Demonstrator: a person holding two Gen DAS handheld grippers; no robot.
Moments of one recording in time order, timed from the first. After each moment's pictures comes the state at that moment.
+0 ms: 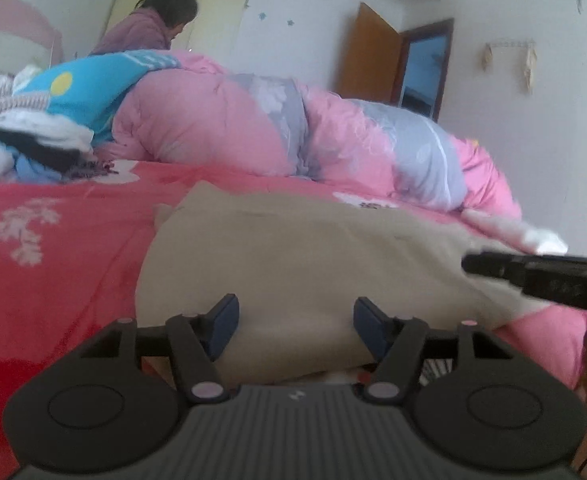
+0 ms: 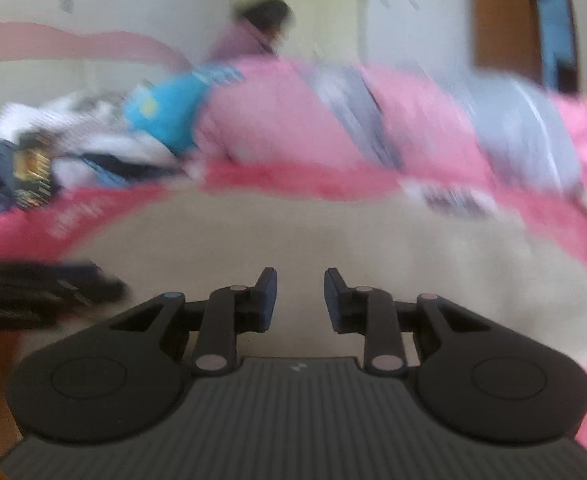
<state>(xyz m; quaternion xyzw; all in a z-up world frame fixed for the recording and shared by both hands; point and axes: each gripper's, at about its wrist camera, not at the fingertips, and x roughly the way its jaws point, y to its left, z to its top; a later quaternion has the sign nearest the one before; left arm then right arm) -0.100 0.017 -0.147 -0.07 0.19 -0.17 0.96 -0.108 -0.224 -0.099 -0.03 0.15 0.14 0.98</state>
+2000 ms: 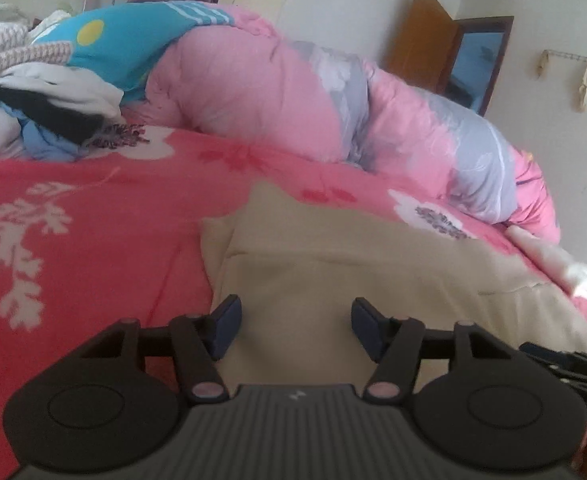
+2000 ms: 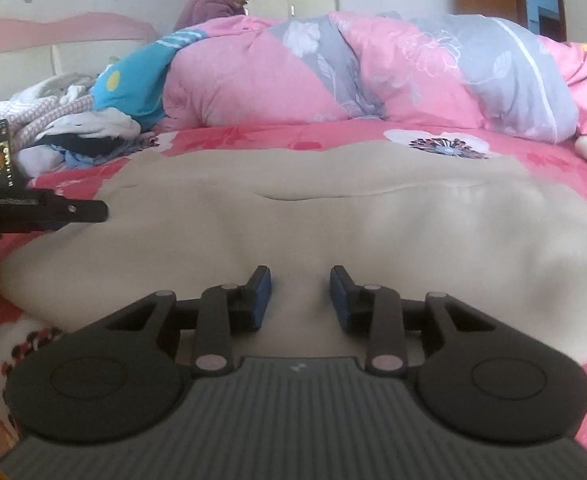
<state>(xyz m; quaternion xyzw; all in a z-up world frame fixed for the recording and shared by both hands) -0.005 0.050 -0.126 -0.12 0.26 -0.14 0.95 -0.061 -0.235 -0.125 0.01 0.23 0.10 0.97</state>
